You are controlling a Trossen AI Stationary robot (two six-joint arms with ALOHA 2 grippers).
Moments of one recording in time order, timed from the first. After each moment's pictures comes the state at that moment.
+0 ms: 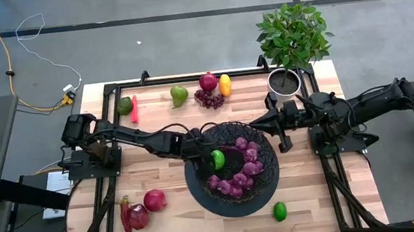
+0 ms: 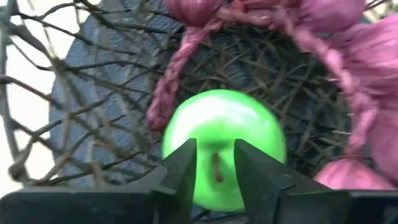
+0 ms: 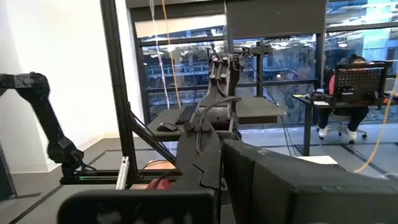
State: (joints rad) left arm -0.03 1.73 1.14 -0.34 -0.16 -0.36; right arm 0.12 0.88 0.61 0.45 0.02 0.04
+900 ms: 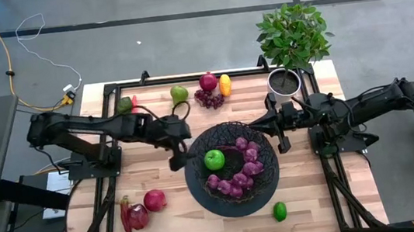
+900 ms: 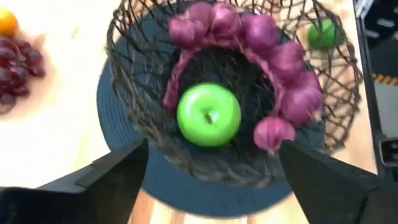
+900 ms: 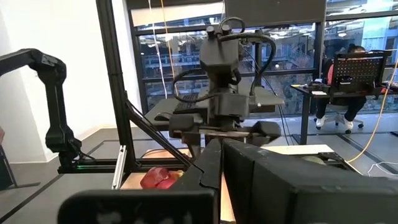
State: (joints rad) left arm 0.04 1.34 1.14 -0.66 -0.01 -0.28; right arm 0.12 0.88 0.61 0.41 0.03 0.04
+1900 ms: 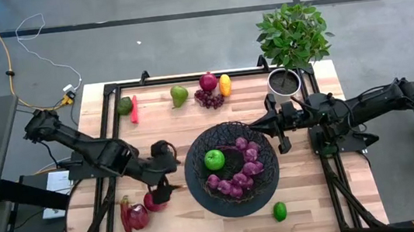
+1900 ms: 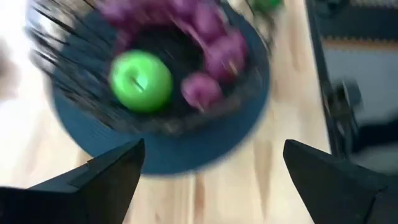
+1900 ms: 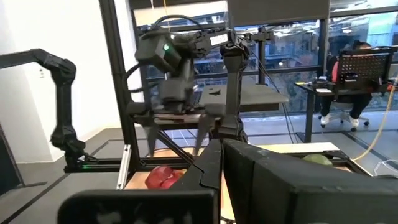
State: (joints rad) left arm -0.37 1.31 1.19 -0.78 -0.30 -0.47; right arm 0.12 0.88 0.61 0.40 0.01 0.06
